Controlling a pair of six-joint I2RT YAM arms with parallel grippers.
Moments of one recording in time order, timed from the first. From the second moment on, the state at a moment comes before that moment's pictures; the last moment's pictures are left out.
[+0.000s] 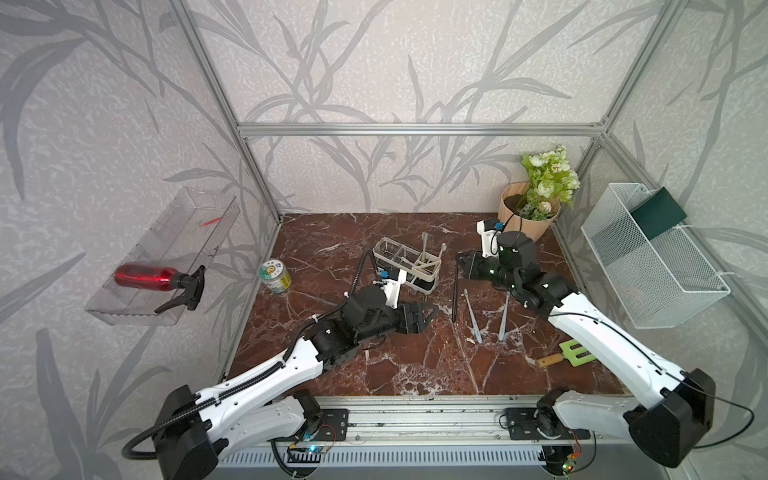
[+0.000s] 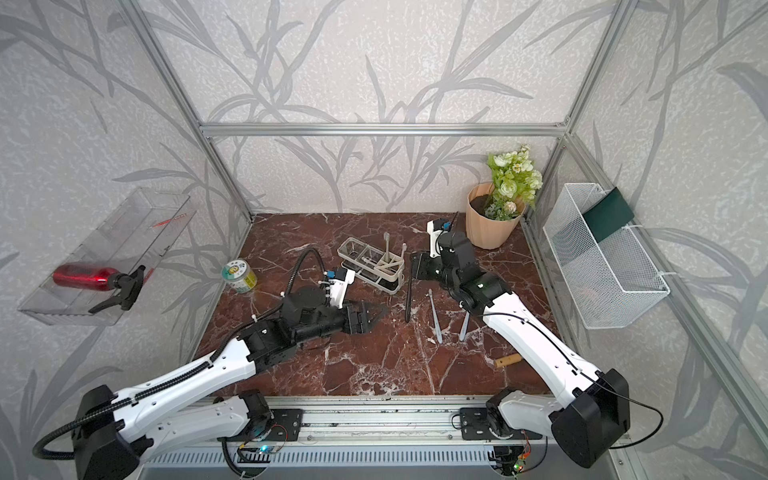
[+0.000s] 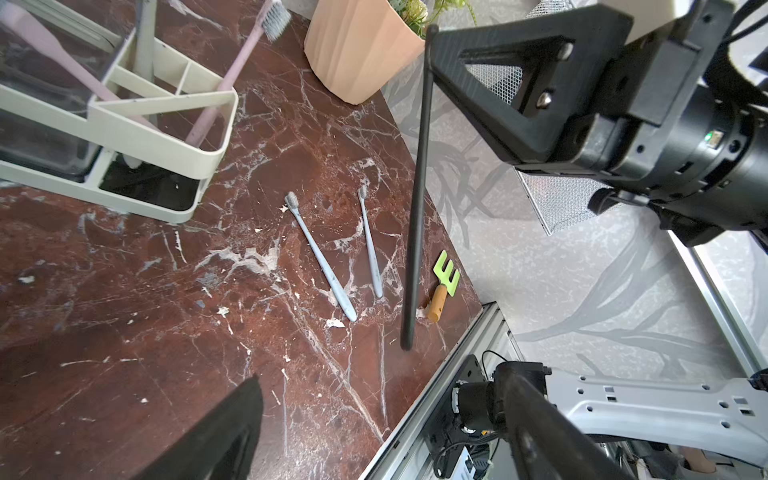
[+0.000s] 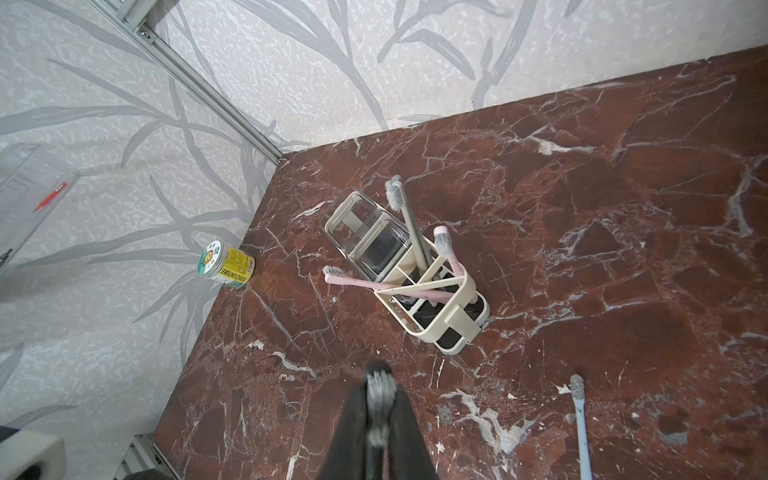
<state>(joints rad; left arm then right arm) -0.86 1.05 0.73 -0.07 0.17 -0.78 0.53 1.24 1.10 -0.35 -0.12 0.56</state>
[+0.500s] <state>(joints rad) -0.96 1.21 0.73 0.05 0.15 -0.82 0.58 1.25 1.12 -0.35 -0.12 0.58</state>
